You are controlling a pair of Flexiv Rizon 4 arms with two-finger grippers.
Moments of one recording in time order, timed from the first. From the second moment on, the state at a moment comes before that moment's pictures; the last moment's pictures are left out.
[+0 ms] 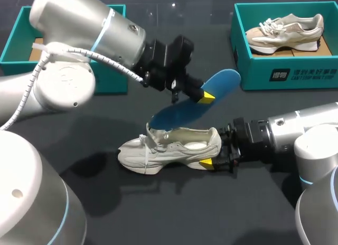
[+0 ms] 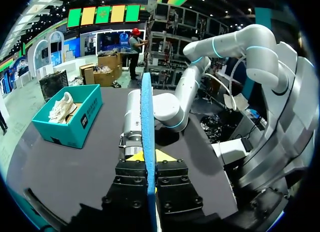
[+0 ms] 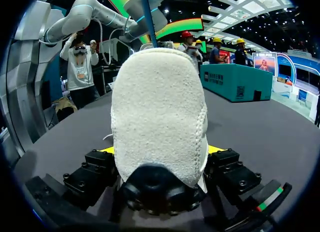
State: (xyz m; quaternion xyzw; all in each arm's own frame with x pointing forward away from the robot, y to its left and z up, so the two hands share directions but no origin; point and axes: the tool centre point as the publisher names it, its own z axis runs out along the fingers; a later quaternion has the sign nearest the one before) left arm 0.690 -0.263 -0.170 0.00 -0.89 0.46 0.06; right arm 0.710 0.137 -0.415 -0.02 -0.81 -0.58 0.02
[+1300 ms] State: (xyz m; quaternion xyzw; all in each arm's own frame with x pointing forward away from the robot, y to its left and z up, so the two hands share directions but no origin) left arm 0.657 -0.241 0.005 -0.04 -0.75 0.66 0.00; right arm 0.710 0.137 -0.415 -0.02 -0.81 -0.58 0.02
